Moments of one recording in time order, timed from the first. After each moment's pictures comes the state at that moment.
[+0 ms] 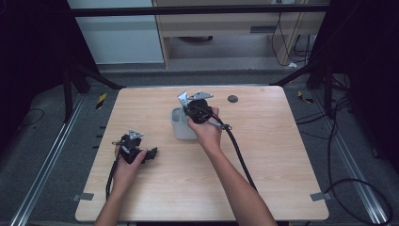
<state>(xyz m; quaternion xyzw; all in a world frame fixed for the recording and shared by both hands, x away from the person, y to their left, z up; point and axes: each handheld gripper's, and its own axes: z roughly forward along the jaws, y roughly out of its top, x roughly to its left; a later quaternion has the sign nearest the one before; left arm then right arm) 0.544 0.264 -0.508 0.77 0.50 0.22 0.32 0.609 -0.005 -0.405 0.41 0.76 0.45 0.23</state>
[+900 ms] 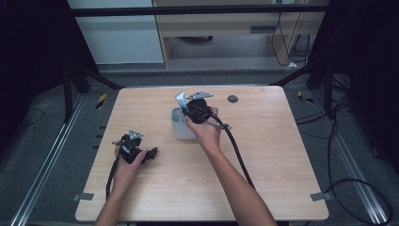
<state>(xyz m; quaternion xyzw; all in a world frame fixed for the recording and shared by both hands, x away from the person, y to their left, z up) 0.545 0.264 -0.508 0.77 0.50 0.22 0.32 0.609 -0.003 -0.403 0.41 0.76 0.45 0.22</state>
